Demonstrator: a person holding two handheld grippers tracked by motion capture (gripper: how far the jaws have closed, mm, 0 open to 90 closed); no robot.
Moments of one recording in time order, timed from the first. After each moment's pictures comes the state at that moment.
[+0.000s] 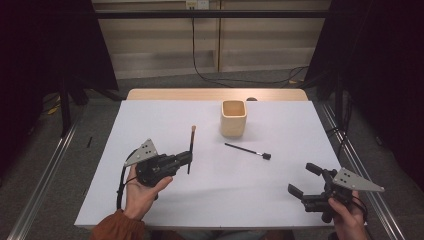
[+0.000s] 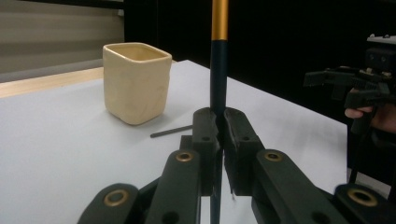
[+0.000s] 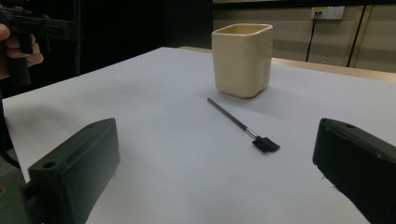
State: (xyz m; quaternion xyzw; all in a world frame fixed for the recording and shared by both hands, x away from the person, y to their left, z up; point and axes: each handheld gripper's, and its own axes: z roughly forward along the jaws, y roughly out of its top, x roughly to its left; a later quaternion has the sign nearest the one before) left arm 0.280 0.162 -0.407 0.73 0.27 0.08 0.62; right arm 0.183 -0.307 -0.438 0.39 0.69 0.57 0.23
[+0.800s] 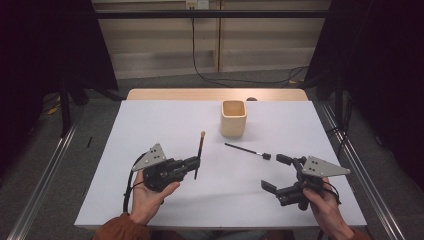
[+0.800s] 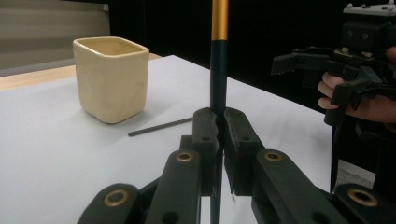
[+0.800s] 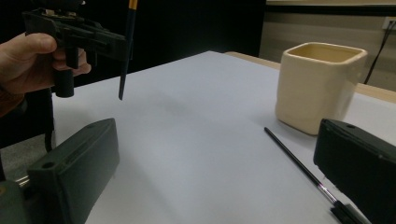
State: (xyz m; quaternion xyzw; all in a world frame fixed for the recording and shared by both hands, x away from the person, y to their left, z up) left arm 0.269 0.142 -0.409 0.75 0.24 0.06 0.61; right arm 0.216 -0.247 -0.419 0.30 0.72 0.59 0.18
